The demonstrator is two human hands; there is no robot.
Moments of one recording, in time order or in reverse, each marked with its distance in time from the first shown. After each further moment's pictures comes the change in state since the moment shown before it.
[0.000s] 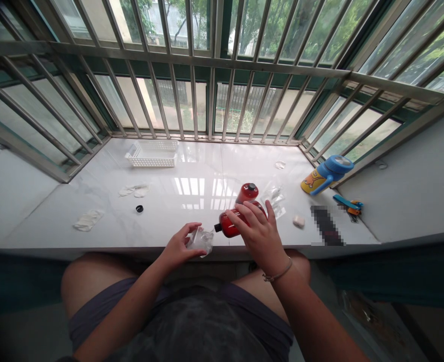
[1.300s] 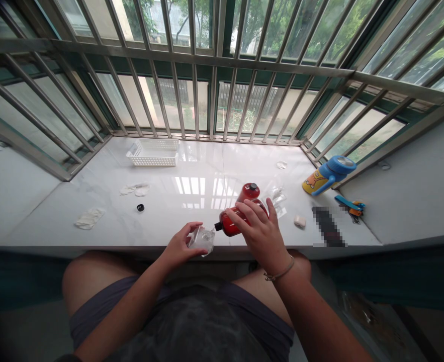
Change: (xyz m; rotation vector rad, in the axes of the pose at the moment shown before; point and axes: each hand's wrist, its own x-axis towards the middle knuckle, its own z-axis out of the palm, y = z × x) left_hand 0.001 -0.002 0.002 -0.042 0.003 -0.004; right_hand 0.005 0.001 -0.005 -0.015 -0.018 -0.033
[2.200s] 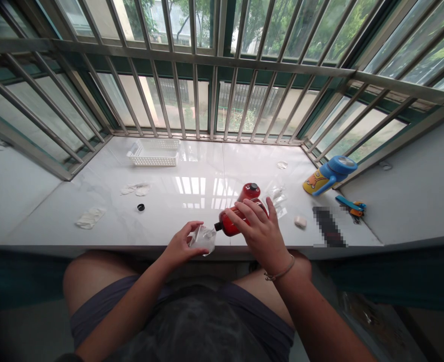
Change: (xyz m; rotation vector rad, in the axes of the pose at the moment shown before) left_hand 0.000 0.006 0.001 0.007 0.010 0.003; right_hand 0.002 0.000 0.000 0.007 0.022 -0.025
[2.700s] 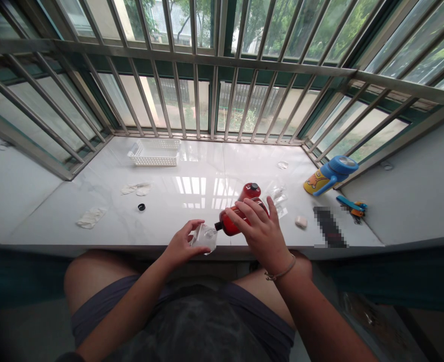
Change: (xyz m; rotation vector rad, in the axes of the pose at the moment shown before) left_hand 0.001 0.008 0.002 -0.013 0.009 0.007; right_hand 0.002 0.000 -0.002 -0.021 0.003 -0.014
